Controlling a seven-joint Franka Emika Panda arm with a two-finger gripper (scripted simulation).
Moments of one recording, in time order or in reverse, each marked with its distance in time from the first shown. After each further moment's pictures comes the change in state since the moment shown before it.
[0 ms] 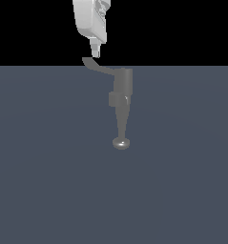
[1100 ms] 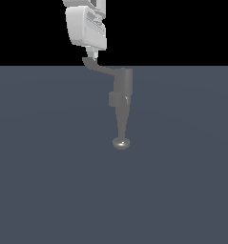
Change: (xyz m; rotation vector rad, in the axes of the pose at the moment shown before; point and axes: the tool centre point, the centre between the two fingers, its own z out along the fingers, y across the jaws) arm -0.010 -0.001 0.020 0.006 0.012 0.115
